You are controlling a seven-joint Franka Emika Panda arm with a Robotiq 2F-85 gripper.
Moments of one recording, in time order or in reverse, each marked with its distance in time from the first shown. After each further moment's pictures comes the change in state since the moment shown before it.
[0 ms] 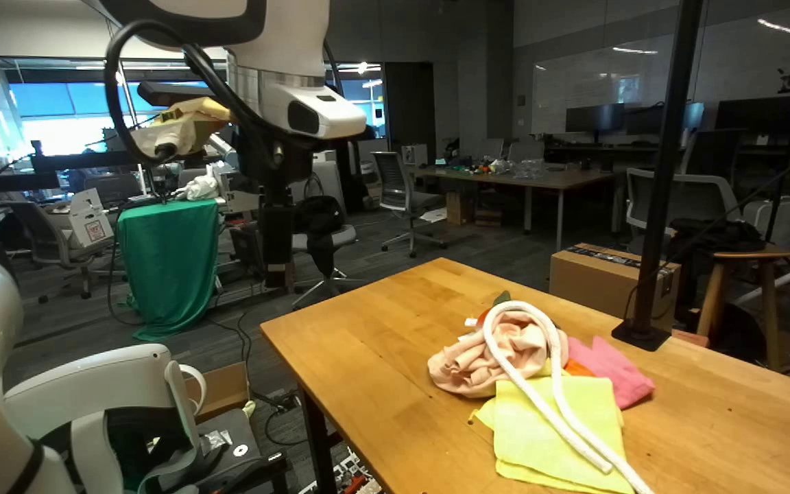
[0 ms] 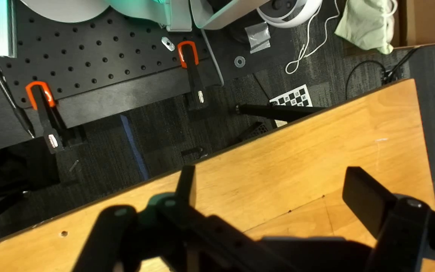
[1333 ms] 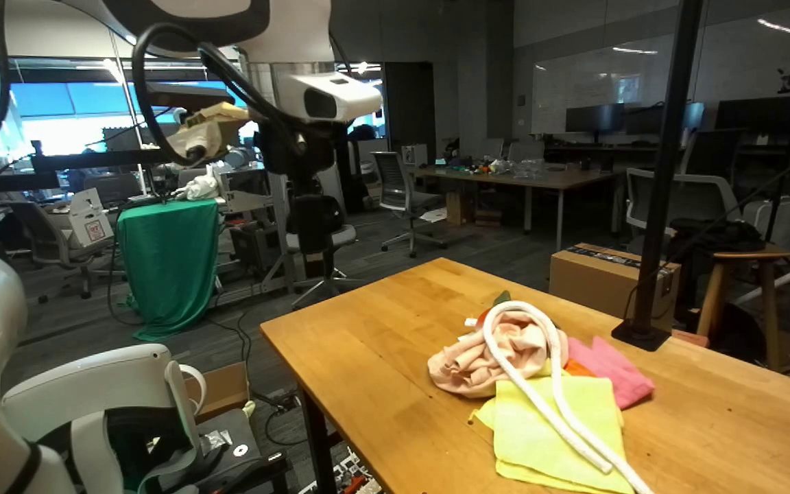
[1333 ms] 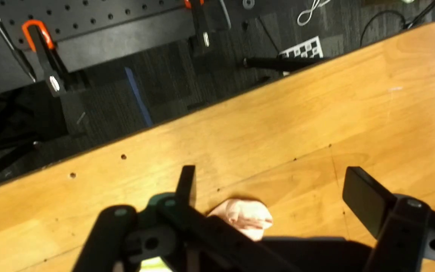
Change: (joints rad) arm -0.043 0.013 0.051 0.000 -0.036 0.158 -0.005
